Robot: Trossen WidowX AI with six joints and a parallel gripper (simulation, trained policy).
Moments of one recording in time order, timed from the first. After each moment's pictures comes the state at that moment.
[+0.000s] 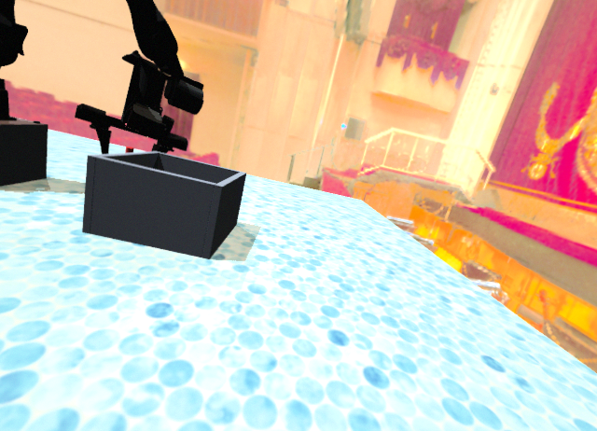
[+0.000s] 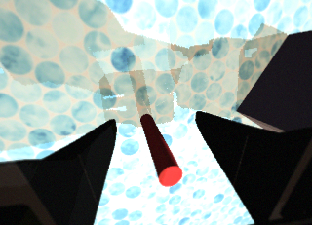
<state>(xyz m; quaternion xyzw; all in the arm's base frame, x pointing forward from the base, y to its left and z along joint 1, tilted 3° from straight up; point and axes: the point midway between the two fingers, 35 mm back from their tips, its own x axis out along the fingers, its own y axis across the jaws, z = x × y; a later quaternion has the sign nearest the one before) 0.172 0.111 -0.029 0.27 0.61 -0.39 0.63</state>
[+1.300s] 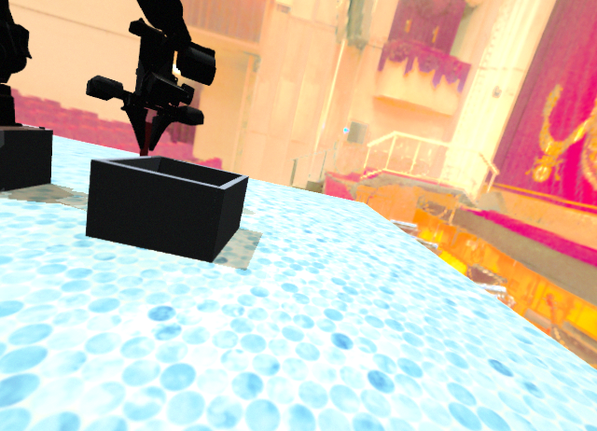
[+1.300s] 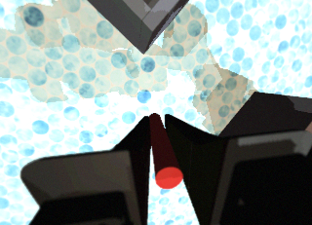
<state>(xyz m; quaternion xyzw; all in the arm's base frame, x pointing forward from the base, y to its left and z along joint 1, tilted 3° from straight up) 0.206 0.087 0.034 0.23 0.59 -0.34 0.69</state>
